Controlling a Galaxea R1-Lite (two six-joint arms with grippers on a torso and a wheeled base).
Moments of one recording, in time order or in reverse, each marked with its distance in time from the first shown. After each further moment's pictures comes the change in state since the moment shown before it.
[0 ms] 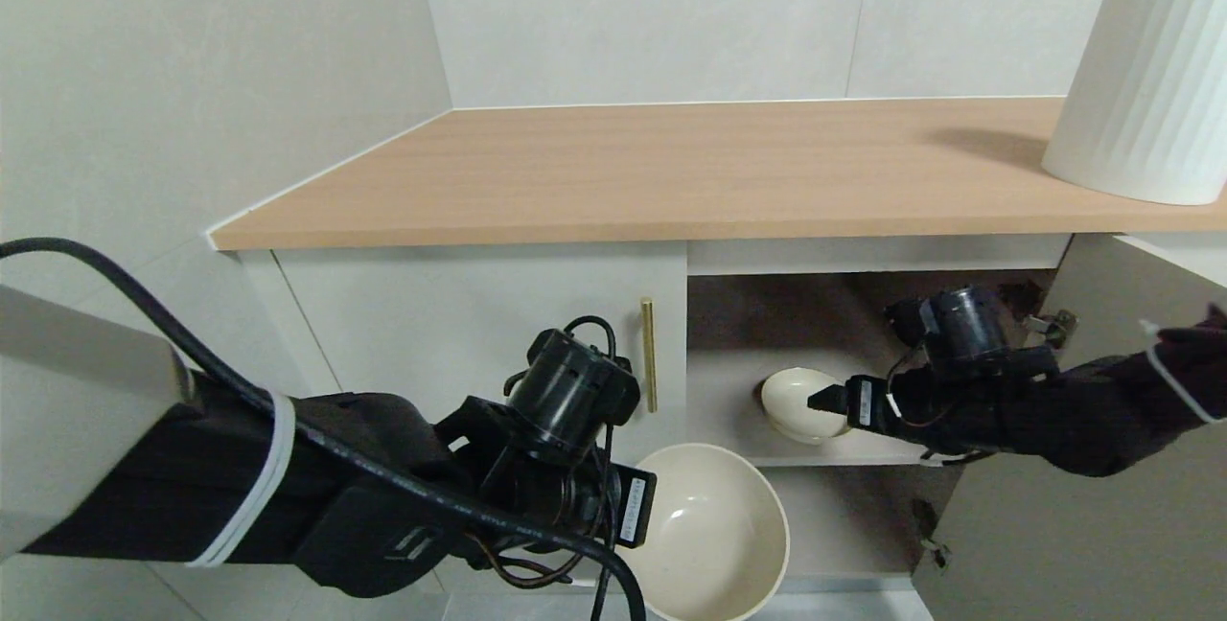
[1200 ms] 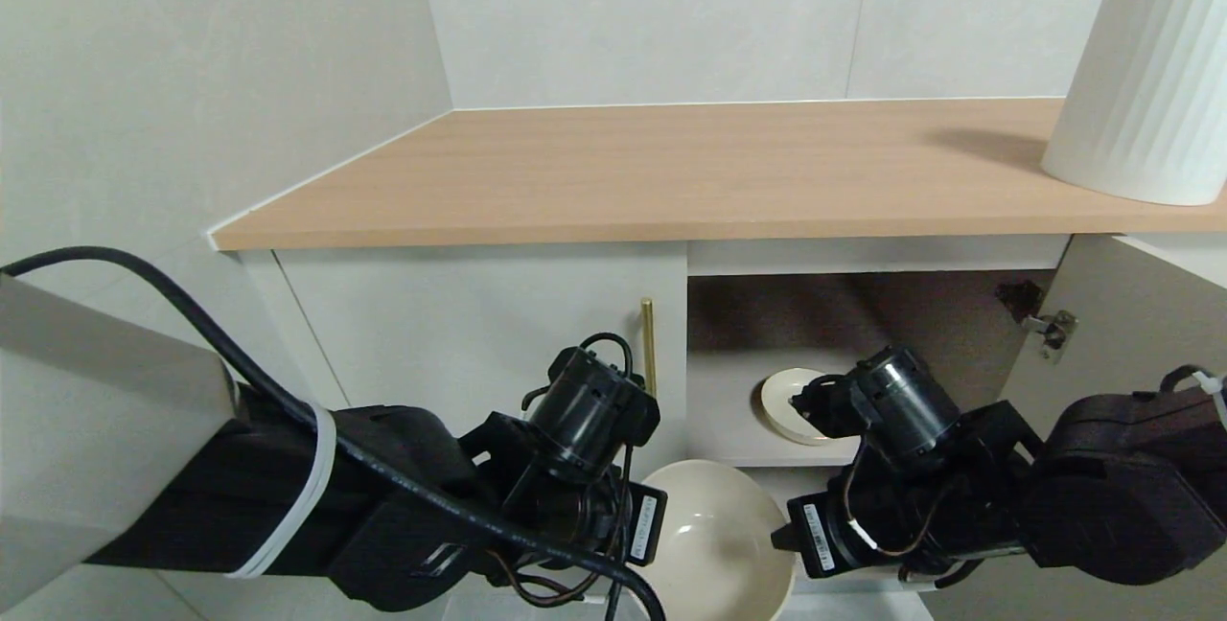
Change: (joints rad) left arm -0.030 0.028 0.000 0.001 0.024 -0.002; right arm 0.331 -0.091 0.039 0.264 0.073 -0.041
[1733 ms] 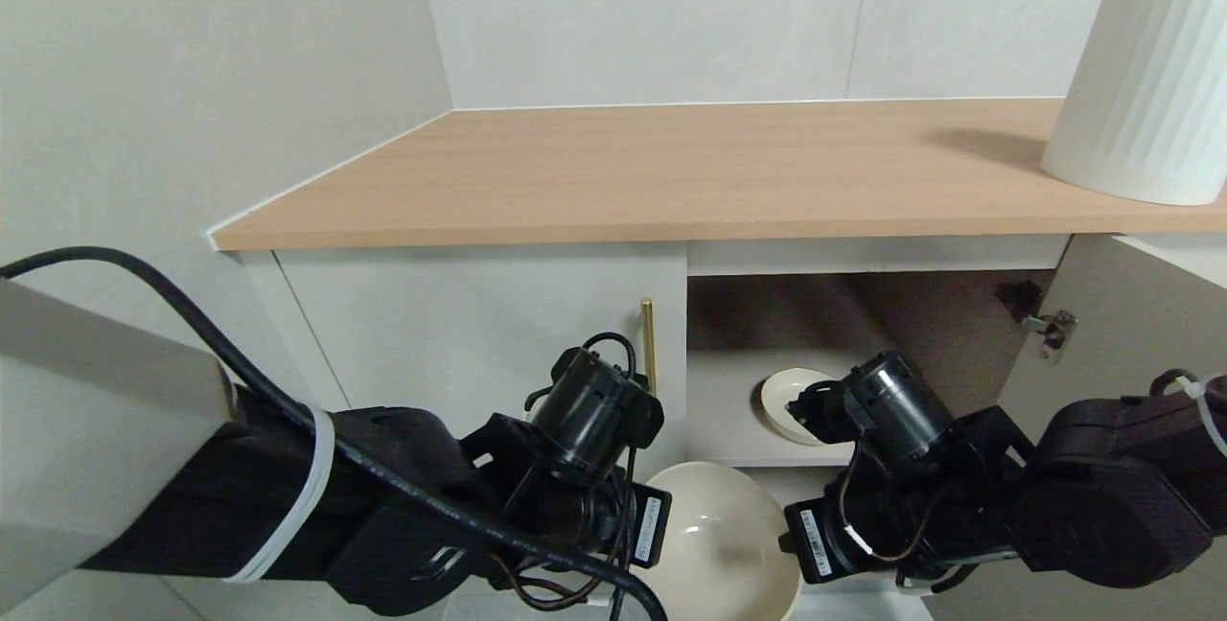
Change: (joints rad) left arm 0.000 -0.003 -0.001 -0.002 0.003 -0.003; right arm 0.000 0.012 0.003 0.000 -0.002 0.000
